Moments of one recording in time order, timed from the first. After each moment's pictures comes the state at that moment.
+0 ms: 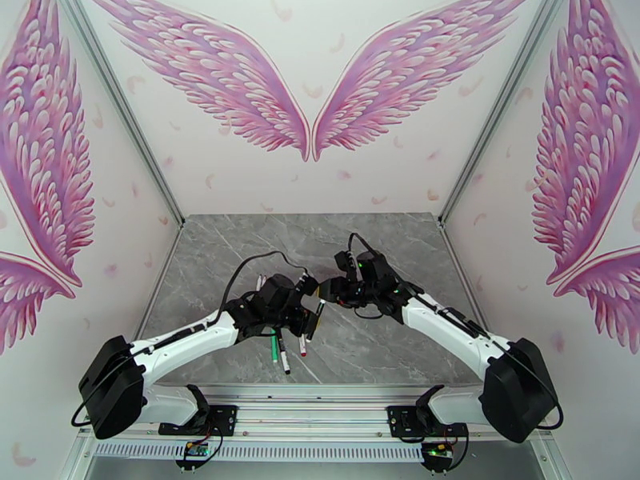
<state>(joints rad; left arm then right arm) -0.82 1.37 0.88 -0.26 0.35 -0.40 0.53 1.36 0.94 -0.27 -0.58 0.72</state>
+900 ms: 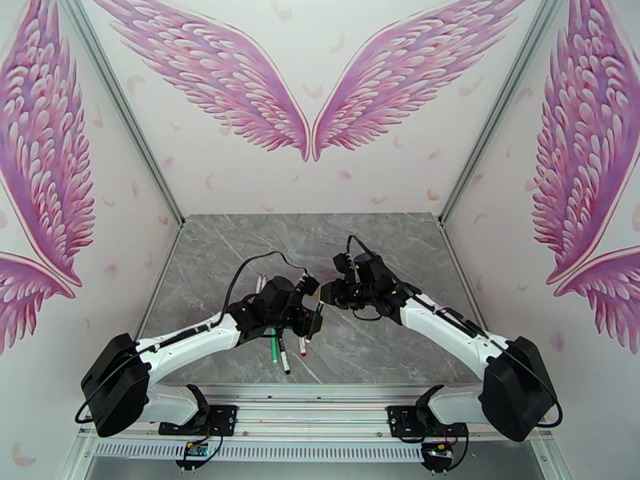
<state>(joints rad) -0.83 1.38 0.82 -0.12 0.38 -0.47 0.55 1.37 0.94 -0.27 -0.56 0.75</state>
